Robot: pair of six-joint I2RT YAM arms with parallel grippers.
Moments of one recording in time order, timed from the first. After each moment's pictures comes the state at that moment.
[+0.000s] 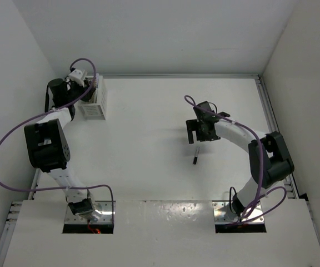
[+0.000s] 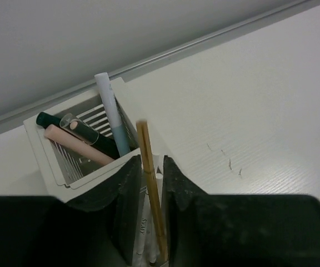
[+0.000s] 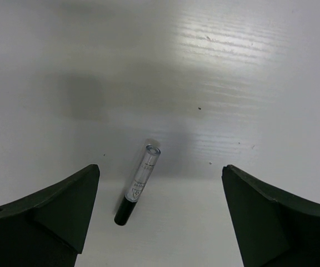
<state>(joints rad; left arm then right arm) 0.28 1.82 1.19 0.41 0.69 0.21 0.41 1.65 1.02 -0.52 0.14 0.25</state>
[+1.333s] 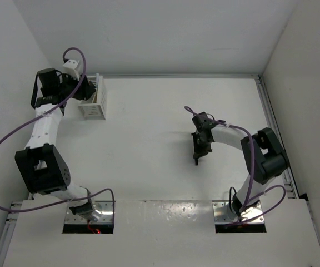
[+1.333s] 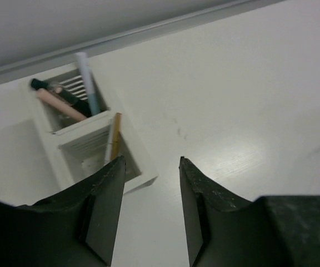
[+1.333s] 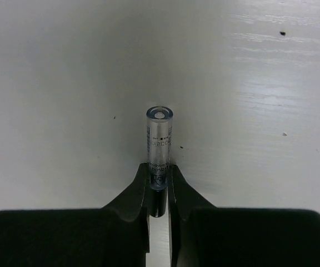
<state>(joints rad) 0.28 1.53 1.33 -0.21 0.64 0.19 0.43 1.72 0.90 -0.52 -0.03 0.41</state>
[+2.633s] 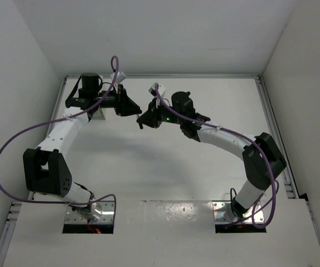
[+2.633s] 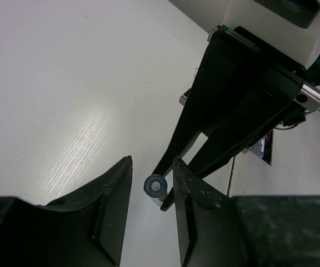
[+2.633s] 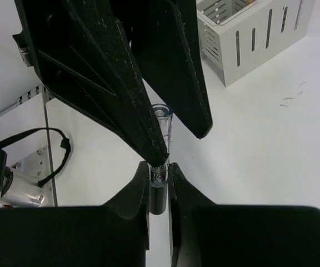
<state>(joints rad) -0.12 1.49 1.26 -0.32 1.12 0.04 0.70 1.68 1.13 0.34 -0.50 0.20</state>
